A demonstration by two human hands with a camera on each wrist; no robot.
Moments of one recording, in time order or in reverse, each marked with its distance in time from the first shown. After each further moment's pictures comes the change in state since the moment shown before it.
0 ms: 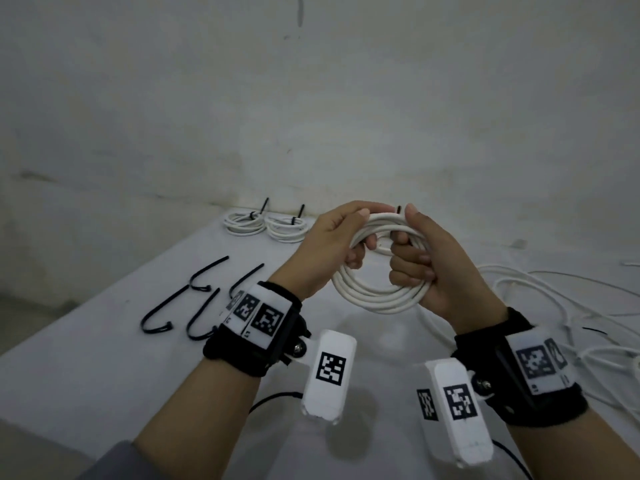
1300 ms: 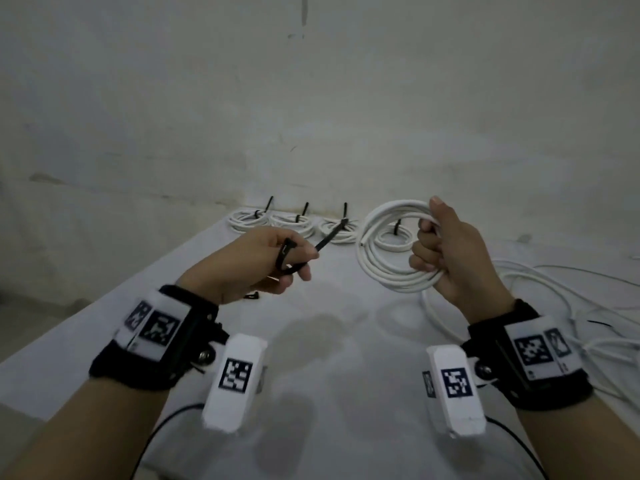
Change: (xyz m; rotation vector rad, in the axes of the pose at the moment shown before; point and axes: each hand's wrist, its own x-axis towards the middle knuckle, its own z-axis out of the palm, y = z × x) left_hand -0.053 0.036 -0.059 0.247 0.091 -0.482; right_hand 0.006 0.003 -0.014 -0.092 0.193 -0.260
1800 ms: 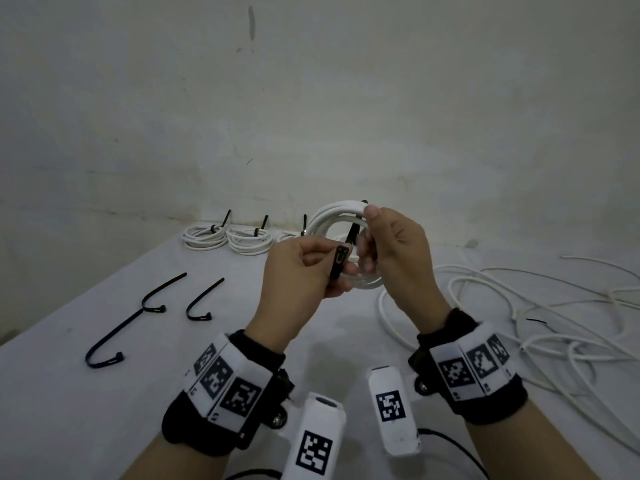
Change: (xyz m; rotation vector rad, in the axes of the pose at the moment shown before) left_hand 0.016 0.019 0.104 -0.310 0.224 0.276; right_hand -0.003 -0.005 0.001 -0.462 -0.047 -0.480
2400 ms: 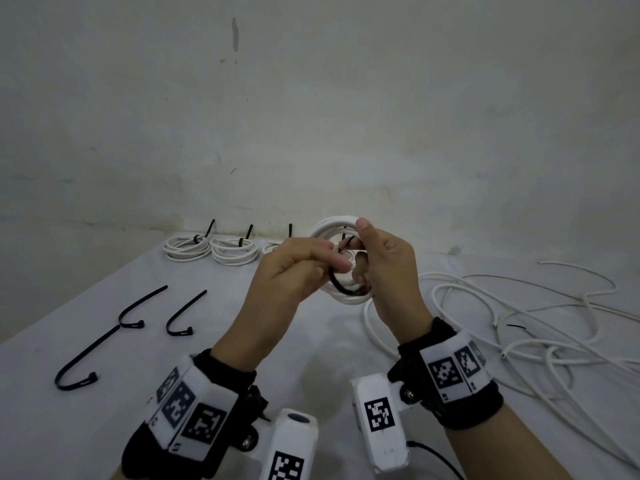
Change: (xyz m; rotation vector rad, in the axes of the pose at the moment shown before) left_hand 0.003 -0.005 -0.008 -0.045 -0.200 0.189; right_hand 0.003 0.012 -0.003 0.120 0.188 0.221
